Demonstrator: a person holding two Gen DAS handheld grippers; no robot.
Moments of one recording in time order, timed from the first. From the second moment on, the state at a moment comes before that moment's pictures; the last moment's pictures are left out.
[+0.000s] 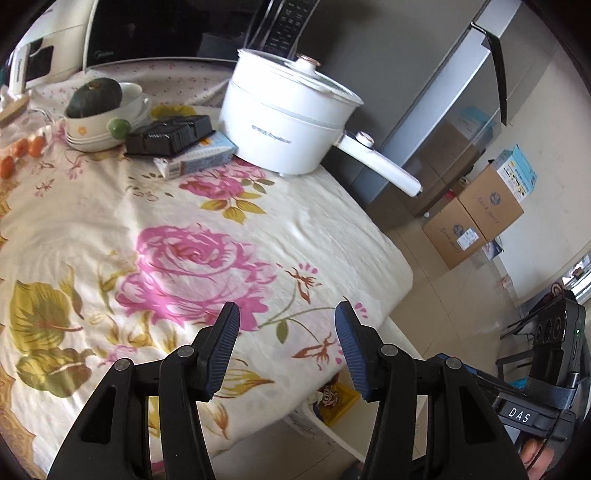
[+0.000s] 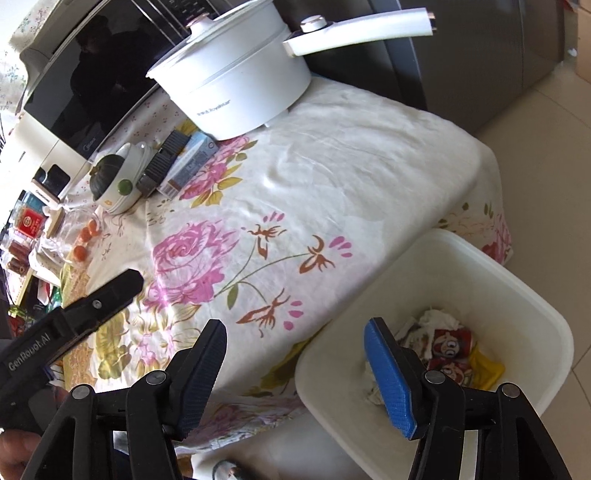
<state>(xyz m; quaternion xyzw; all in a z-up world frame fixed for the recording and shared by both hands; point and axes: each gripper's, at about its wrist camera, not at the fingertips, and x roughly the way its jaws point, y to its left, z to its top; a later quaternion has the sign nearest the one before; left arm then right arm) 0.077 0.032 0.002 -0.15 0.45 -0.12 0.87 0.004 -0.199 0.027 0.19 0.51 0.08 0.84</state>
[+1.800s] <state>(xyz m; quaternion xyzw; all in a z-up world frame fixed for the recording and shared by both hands) 0.315 0.221 -0.120 -0.56 0.40 -0.04 0.72 0.235 -0.071 -0.039 0.13 0.51 0.14 0.84</state>
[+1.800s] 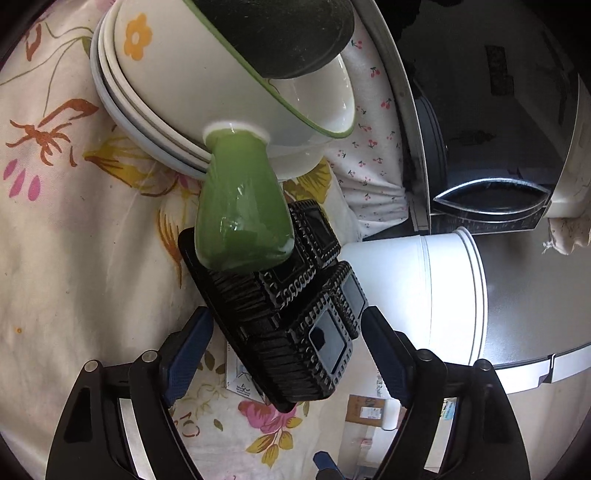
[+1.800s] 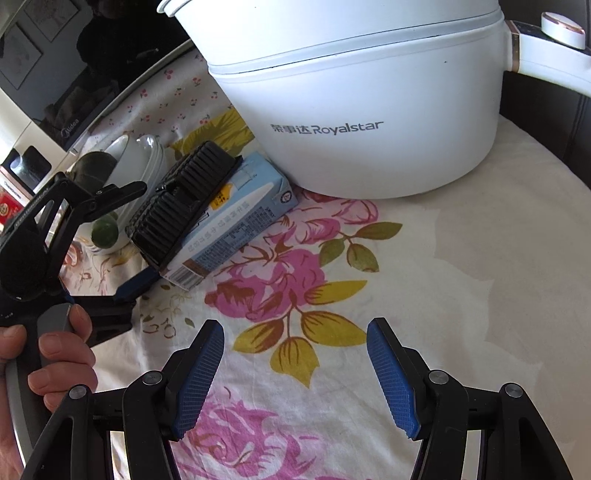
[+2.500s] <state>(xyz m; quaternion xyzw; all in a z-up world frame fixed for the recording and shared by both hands) 0.311 0.223 -0.061 -0.51 0.35 -0.10 0.78 0.254 -0.068 -0.045 0.14 0.51 0.13 0.84</state>
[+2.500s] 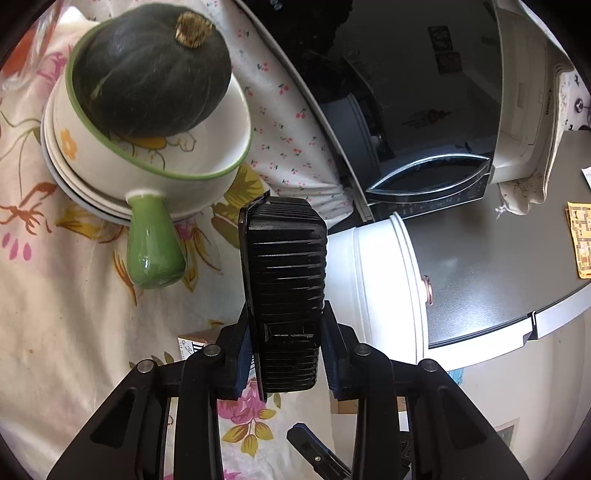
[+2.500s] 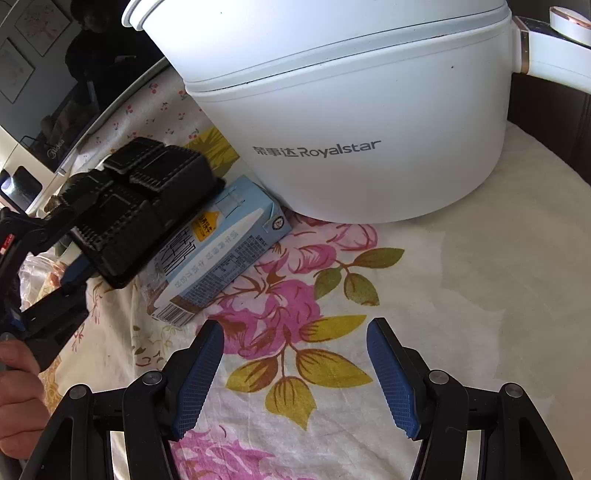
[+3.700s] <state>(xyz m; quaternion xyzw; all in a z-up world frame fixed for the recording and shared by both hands) 0.205 0.273 0.022 -0.34 0.35 0.00 0.87 0.301 0.068 -0.074 0.03 0.58 0.00 0.82</state>
